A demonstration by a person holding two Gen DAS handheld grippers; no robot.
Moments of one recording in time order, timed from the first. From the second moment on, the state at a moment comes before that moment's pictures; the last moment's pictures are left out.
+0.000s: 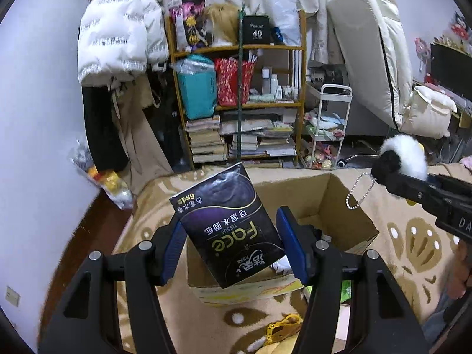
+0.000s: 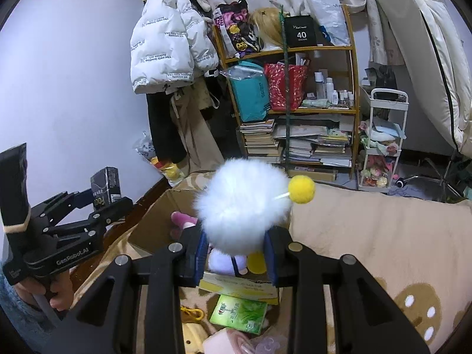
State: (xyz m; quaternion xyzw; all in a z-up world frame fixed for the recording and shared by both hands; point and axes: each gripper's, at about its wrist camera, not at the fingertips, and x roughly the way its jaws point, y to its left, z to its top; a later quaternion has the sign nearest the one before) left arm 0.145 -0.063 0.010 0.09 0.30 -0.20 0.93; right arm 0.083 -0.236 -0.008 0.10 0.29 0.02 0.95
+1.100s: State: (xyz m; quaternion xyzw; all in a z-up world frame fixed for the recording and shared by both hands) left arm 0.148 -0.054 -0.018 0.10 0.34 -0.16 0.92; right arm 0.100 -0.235 -0.058 0.11 0.34 0.03 0.93
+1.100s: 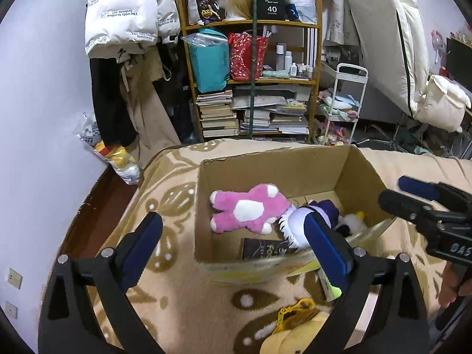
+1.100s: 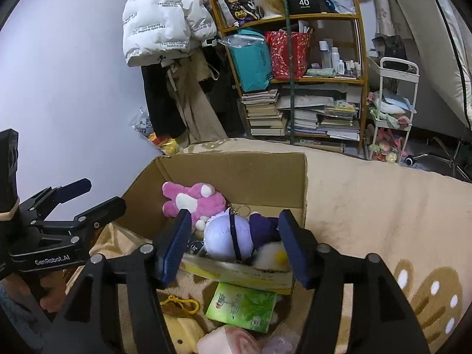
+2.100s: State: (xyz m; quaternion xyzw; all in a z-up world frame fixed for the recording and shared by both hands) left arm 0.067 -0.032 -0.035 0.10 0.43 -0.16 0.88; right arm 0.016 -0.249 -0.054 0.16 0.39 -0.05 0.90
